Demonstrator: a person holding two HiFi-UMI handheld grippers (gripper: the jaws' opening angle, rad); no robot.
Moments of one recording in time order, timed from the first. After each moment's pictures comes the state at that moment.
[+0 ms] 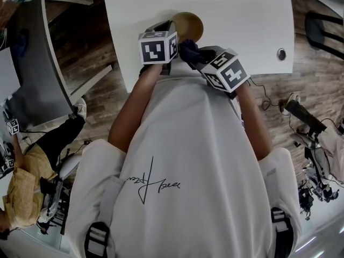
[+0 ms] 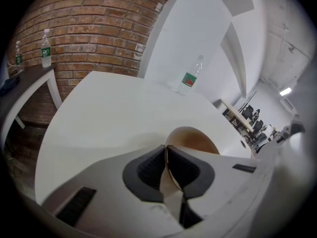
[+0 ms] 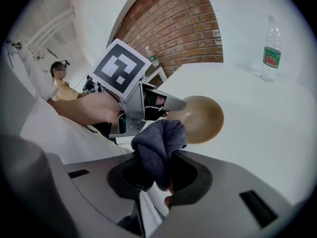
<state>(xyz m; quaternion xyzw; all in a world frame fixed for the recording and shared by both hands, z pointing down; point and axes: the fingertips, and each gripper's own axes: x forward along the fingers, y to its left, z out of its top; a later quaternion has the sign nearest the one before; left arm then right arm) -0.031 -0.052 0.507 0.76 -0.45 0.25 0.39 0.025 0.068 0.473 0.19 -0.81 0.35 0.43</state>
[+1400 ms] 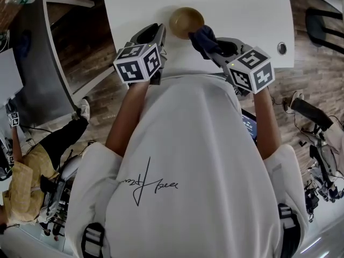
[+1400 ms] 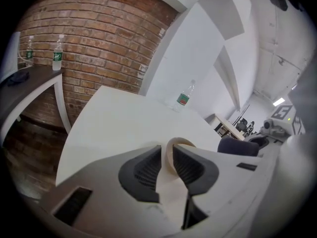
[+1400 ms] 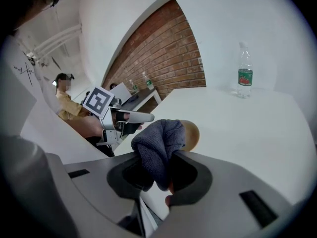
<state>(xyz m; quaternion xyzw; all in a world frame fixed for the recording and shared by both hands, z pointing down) -0.068 -0.023 0.450 0.78 -0.47 0.17 0.37 0.065 0.049 0.424 0.27 -0.85 0.33 0.33</state>
